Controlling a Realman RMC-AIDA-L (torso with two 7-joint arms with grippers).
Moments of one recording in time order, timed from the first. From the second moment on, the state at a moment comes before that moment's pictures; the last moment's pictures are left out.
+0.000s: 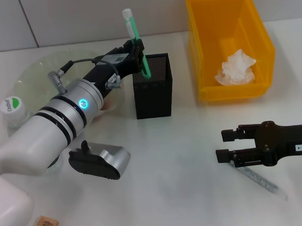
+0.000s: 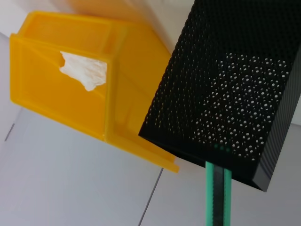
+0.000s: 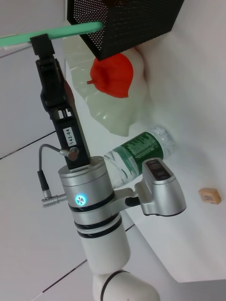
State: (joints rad) left arm -0.45 -2.08 2.13 0.90 2.88 -0.36 -0.61; right arm 0.32 2.07 -0.82 -0.87 -1.95 -1.69 1.66
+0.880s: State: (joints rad) left arm -0.46 -2.08 2.14 0.90 2.88 -0.36 -0.69; right arm 0.32 2.07 -0.82 -0.88 -1.95 -1.69 1.66
